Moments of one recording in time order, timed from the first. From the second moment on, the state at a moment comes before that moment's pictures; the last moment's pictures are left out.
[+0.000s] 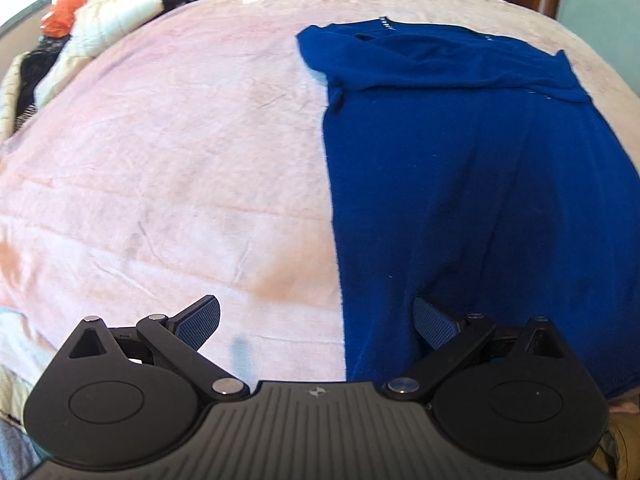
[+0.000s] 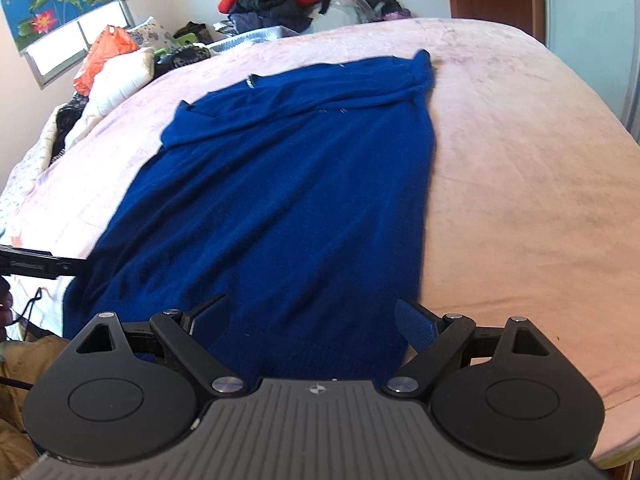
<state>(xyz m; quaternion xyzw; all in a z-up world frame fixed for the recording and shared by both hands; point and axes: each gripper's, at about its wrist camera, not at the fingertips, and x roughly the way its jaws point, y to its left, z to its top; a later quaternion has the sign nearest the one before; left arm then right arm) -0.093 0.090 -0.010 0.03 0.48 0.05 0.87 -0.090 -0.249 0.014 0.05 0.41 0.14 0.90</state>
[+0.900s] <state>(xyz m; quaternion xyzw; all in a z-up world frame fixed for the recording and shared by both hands) -0.094 0.067 -0.008 0.09 0.47 0.06 0.88 -0.090 -0.215 0.023 0.01 0.40 0.16 0.90</state>
